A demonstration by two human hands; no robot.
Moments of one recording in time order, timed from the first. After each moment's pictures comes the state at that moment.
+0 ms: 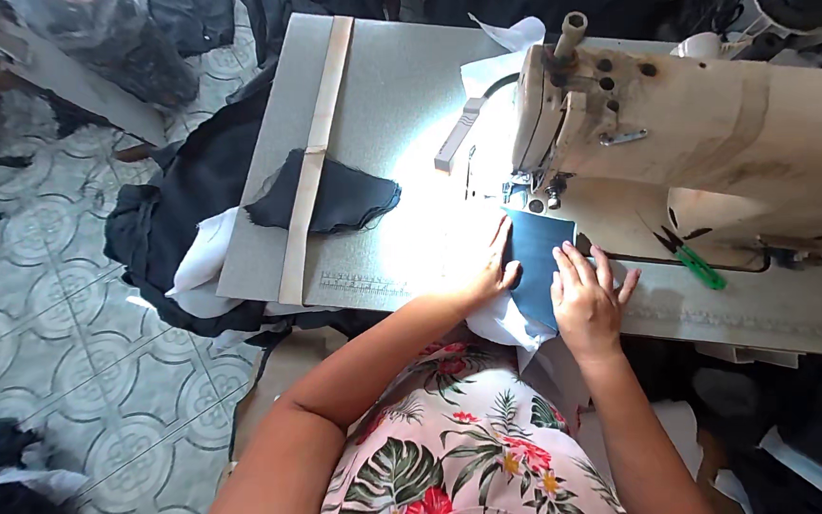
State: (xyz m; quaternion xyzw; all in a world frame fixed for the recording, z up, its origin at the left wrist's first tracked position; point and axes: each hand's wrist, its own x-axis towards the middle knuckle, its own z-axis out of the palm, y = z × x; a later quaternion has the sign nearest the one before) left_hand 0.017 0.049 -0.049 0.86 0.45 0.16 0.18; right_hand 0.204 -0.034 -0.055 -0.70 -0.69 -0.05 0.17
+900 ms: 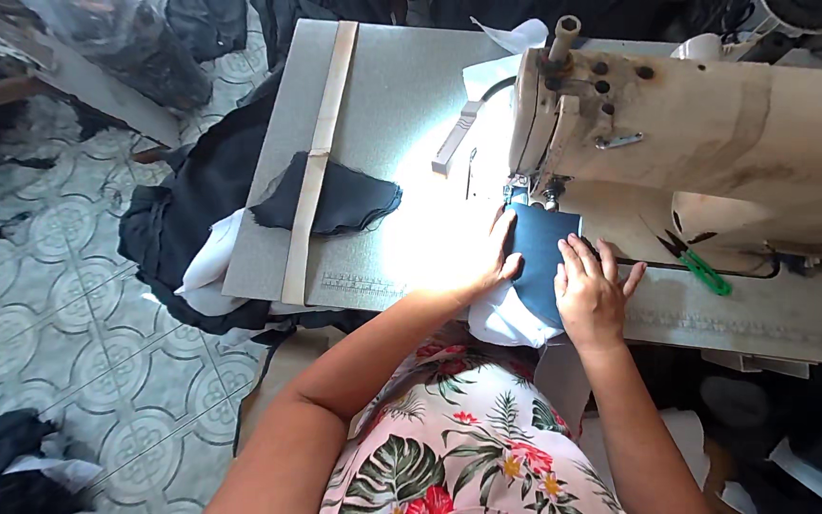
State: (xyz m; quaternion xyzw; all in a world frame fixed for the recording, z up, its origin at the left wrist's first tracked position) left_hand 0.020 0.069 -0.059 0.86 0.46 0.17 0.12; right_hand 0.211 -0.017 -0.056 -0.71 -0.68 -0.05 0.17
